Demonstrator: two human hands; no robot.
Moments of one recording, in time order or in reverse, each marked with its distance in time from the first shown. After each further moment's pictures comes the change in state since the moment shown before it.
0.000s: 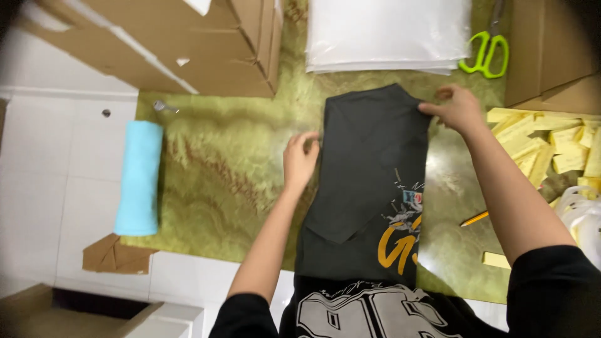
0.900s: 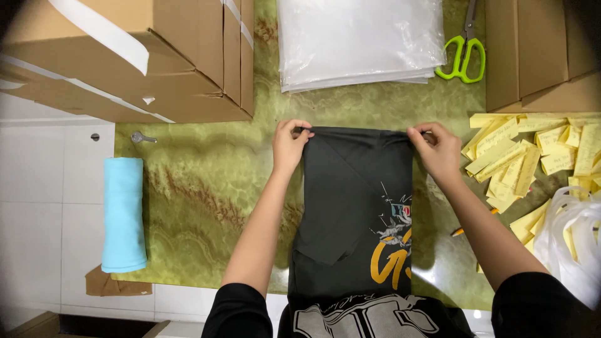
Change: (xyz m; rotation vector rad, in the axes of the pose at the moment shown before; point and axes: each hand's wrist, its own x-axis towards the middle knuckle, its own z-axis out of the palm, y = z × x) left_hand 0.085 0.026 0.025 -0.173 -0.117 -0.076; right_hand -0.073 0.021 0.038 0.338 0.318 -0.241
